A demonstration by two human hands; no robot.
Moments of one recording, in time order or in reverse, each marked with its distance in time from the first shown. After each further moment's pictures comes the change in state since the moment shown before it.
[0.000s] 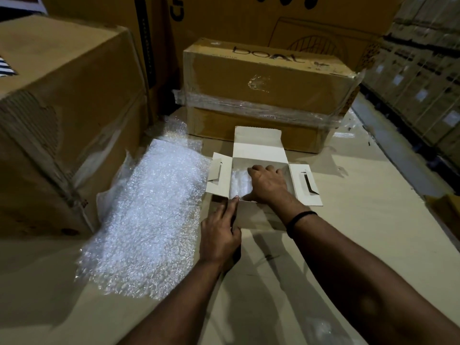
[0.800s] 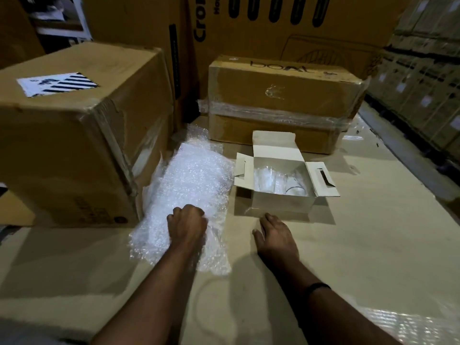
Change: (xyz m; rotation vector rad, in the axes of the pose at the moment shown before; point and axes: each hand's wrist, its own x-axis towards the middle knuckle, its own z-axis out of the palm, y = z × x) left_hand -0.011 -0.080 -0.119 0.369 -0.159 -0.356; right_hand -0.137 -0.077 0.092 0.457 0.122 0.164
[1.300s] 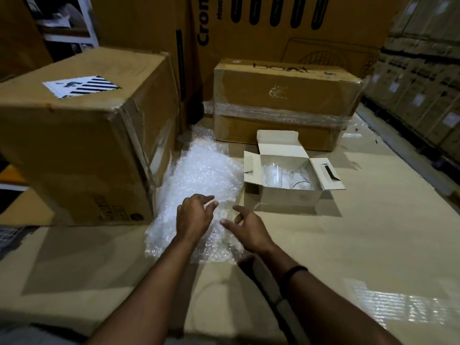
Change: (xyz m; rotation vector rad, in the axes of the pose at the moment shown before) left_hand 0.006 -0.028 -0.009 -0.367 0.196 0.228; right_hand -0.002 -0.107 -0.011 0.453 -0.135 0.032
